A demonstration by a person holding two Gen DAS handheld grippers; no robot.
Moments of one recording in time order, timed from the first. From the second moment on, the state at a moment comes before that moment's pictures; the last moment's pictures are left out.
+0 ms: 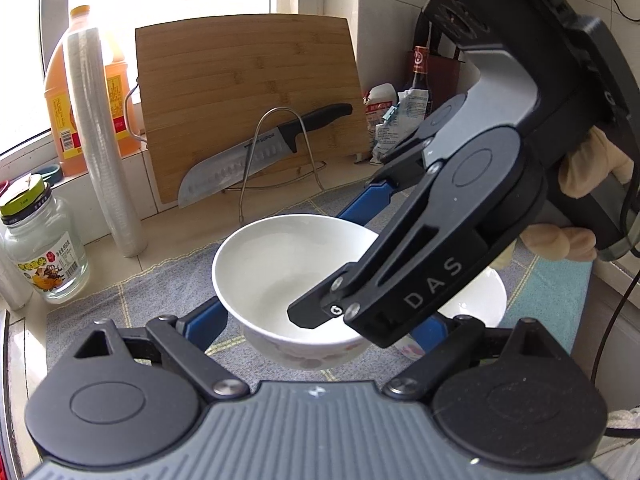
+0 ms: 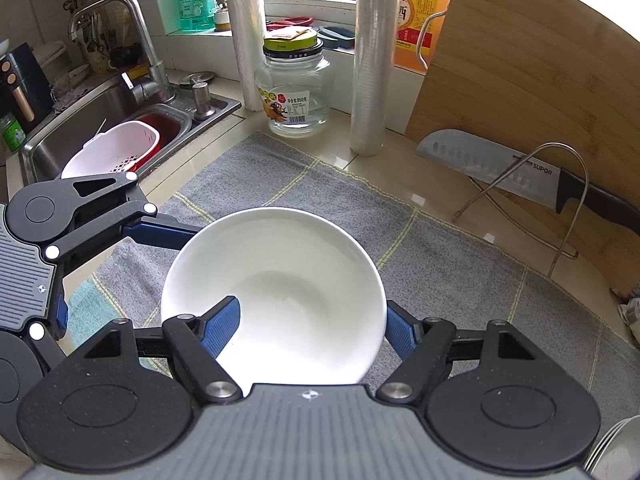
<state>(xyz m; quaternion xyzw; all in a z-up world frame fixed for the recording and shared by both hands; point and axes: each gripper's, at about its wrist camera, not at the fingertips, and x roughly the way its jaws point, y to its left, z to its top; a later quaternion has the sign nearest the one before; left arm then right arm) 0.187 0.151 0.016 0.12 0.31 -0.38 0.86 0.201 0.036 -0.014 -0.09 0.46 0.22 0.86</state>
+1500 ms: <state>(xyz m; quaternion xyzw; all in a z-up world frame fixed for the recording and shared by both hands) 0.175 0.068 -0.013 0.13 0.36 -0.48 0.79 0.150 -0.049 -0.037 -0.04 0.50 0.12 0.86</state>
